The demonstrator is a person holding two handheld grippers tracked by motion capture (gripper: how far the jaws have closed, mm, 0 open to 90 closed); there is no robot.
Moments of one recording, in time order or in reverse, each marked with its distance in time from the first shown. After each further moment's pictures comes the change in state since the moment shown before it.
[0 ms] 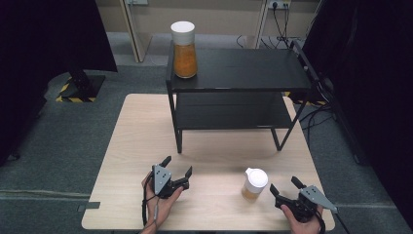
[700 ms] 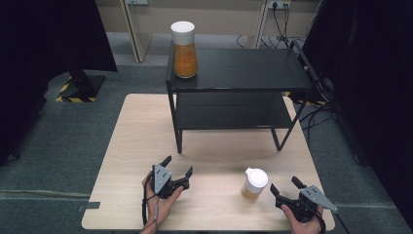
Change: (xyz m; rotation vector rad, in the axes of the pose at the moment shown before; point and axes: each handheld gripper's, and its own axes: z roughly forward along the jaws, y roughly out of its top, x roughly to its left) left arm 0.001 0.001 0.001 0.004 -0.007 0.003; right arm -0.001 -0.001 -0.001 -0.004 0.000 0.009
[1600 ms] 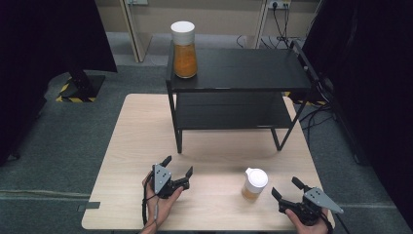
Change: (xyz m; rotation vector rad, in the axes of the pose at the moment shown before) left arm 0.001 -0.001 0.000 -0.004 -0.005 -0.002; right arm -0.015 0.013 -0.015 0.008 0.118 -0.077
